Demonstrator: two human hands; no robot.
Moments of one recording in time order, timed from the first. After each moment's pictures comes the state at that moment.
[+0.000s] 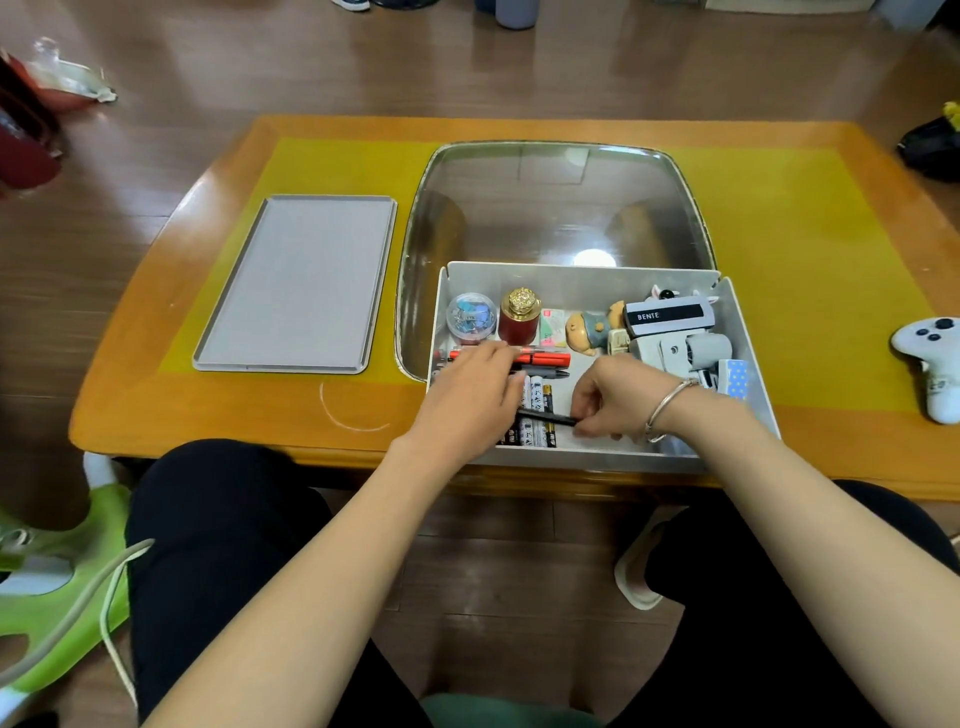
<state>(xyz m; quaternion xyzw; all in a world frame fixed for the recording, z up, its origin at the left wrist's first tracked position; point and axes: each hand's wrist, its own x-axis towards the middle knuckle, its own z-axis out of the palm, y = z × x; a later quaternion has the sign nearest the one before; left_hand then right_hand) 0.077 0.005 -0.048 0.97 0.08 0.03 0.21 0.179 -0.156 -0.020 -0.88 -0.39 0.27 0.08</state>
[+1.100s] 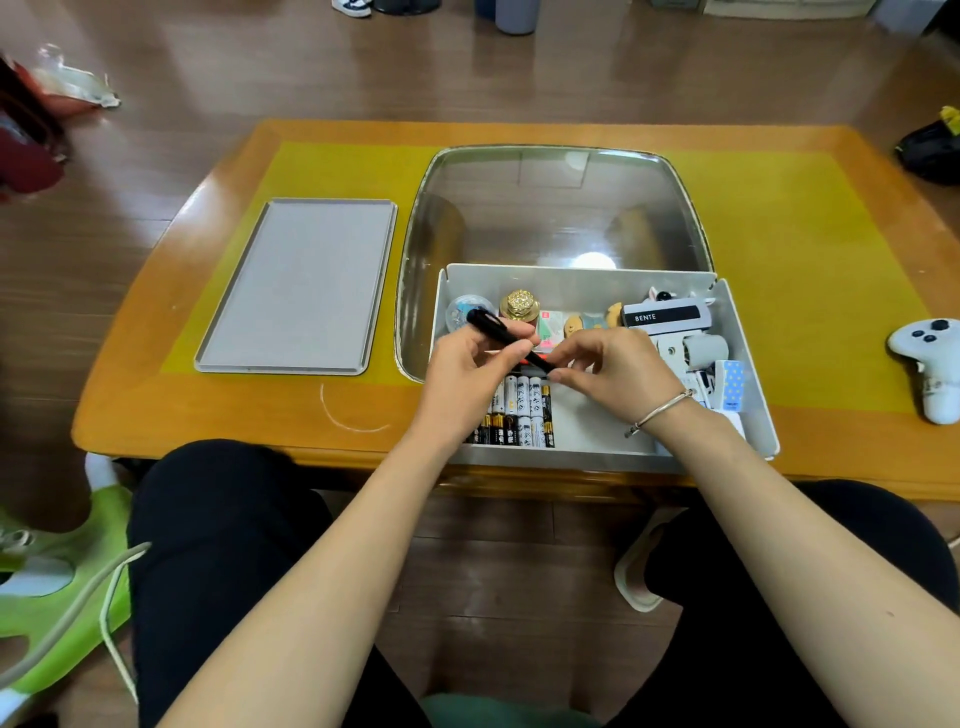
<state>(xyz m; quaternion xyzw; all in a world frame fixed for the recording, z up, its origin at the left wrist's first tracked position) 0.073 -0.003 -0.019 0.73 0.12 0.19 0.65 0.173 -0.151 -0.020 -0.87 -0.36 0.08 0.32</state>
